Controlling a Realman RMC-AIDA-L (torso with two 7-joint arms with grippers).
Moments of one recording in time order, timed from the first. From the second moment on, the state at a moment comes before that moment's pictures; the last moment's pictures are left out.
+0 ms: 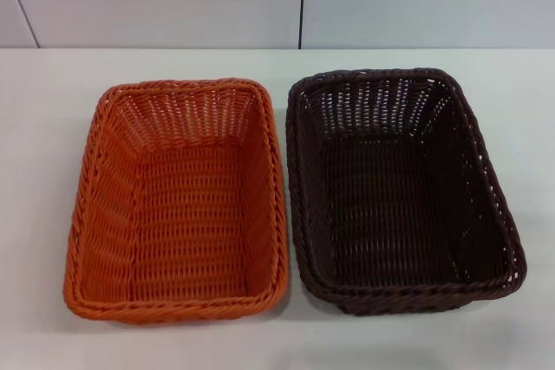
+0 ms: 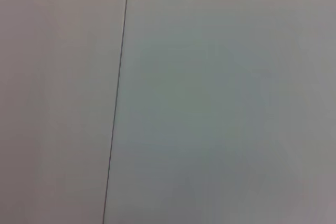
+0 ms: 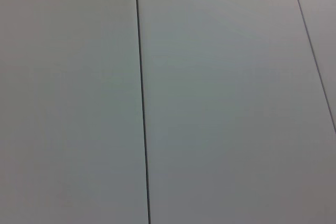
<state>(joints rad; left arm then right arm) -0.23 -2.07 -1.55 -0.28 2.49 1.13 -0.06 0.18 2.08 -2.29 -0.48 -1.95 1.53 2.95</state>
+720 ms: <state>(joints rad) -0.15 -1.90 -1.43 -0.76 2.64 0.61 -0.08 0.20 2.08 -2.29 -0.48 -1.95 1.51 2.95</state>
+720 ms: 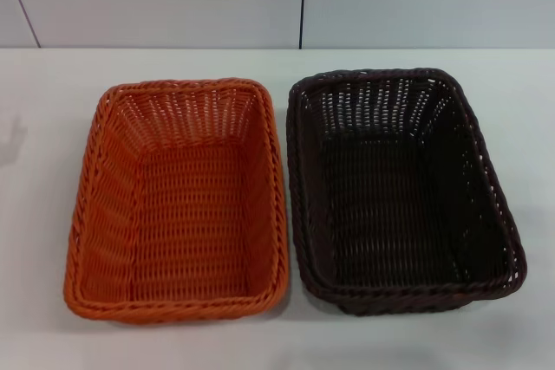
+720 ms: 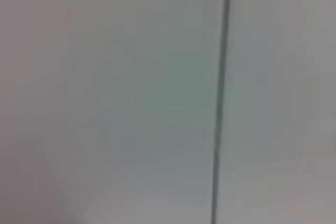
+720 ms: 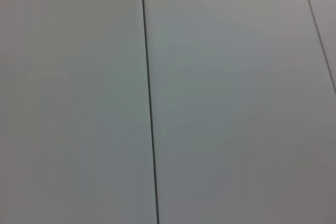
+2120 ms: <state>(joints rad) -0.30 -2.06 -1.60 -1.61 2.89 -1.28 0.13 0.22 2.07 -2.28 -0.45 -1.96 1.45 2.95</state>
